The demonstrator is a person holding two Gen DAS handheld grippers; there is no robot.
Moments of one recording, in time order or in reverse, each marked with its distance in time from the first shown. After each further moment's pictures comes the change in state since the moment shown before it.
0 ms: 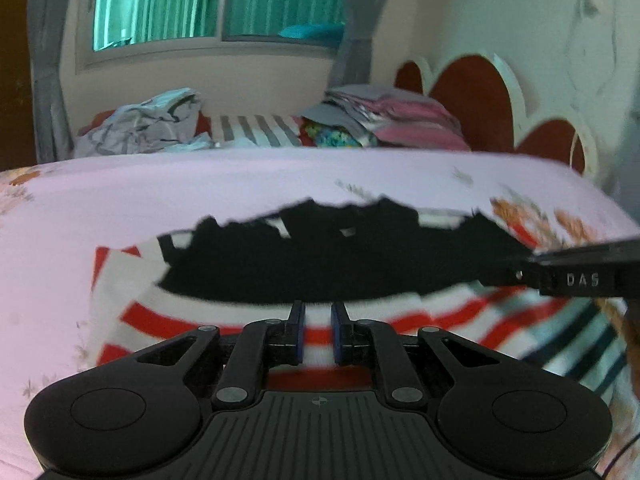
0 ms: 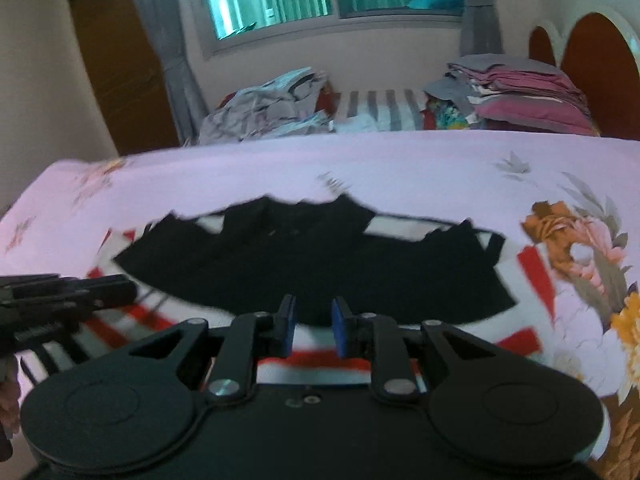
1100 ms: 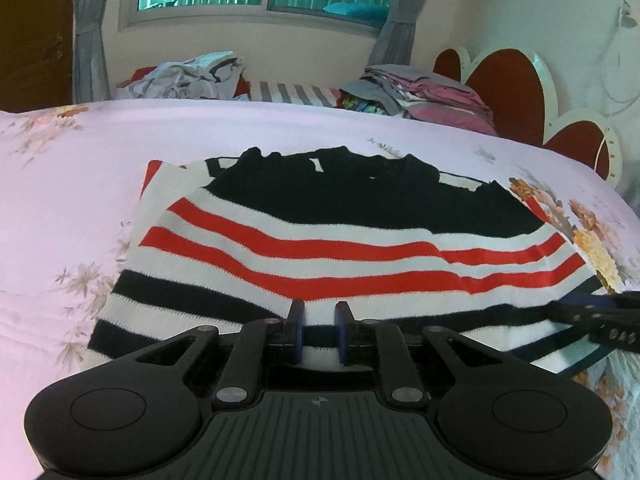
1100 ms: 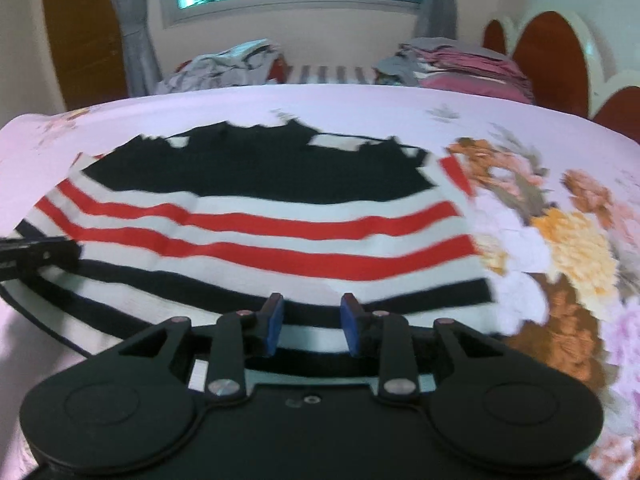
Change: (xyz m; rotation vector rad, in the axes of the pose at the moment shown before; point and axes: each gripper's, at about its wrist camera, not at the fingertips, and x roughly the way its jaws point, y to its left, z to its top) left arm -0.036 0.007 -0.036 -0.129 0.081 0.067; right arm -0.049 -0.007 -0.066 0.013 0.050 -0.220
